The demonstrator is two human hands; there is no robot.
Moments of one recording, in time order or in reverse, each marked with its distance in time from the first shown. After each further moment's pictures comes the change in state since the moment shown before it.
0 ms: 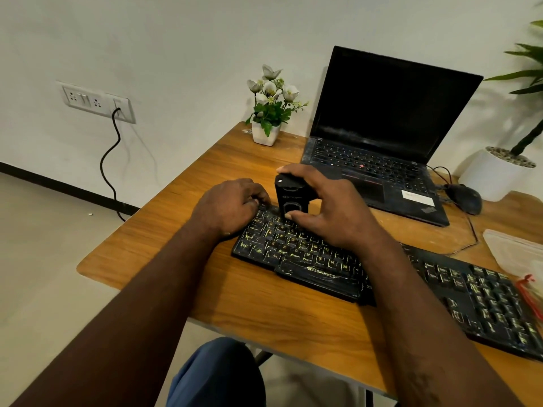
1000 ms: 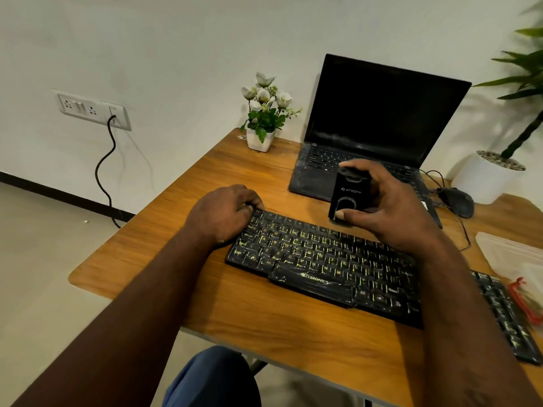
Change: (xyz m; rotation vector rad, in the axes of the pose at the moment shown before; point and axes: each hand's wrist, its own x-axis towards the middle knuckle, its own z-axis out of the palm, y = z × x) left_hand -0.001 0.003 0.001 -0.010 0.009 -0.001; right_hand -0.033 0.049 -0.058 0.223 0.082 0.229
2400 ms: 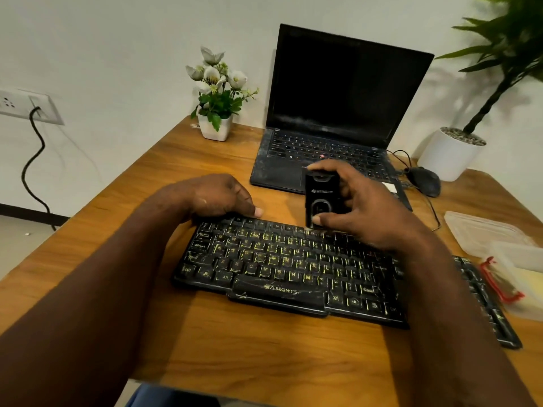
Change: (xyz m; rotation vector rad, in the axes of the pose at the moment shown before) left_hand 0.071 0.040 0.003 -0.356 -0.677 -0.248; right_hand -0.001 0.019 -0.007 0.027 -0.136 0.170
